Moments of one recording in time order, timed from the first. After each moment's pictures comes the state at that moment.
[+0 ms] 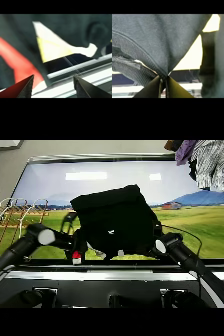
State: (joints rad) left arm -0.58 -1.09 0.89 1.35 -1.14 -1.80; right arm 0.47 -1.02 0.69 -1.56 1.10 2.15
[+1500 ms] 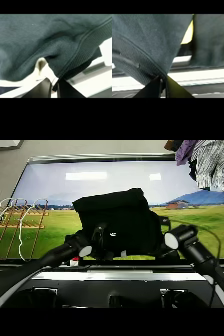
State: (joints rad) left arm -0.89 -1.32 0.99 1.40 -0.96 -2.08; right arm 0.47 -0.94 0.90 -1.60 1.44 2.16
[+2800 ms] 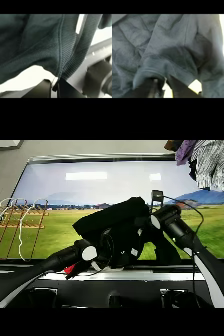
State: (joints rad) left arm -0.96 -1.37 1.02 0.96 -0.81 -2.19; right arm 0.47 -1.22 1.11 -1.77 1.13 2.25
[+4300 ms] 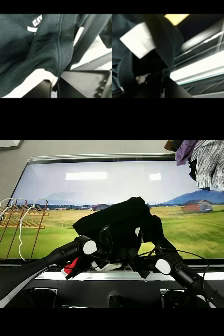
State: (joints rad) left arm -0.91 -1.41 1.02 0.94 -0.79 -2.11; right arm 0.66 -0.83 0.48 -1.14 0.81 2.83
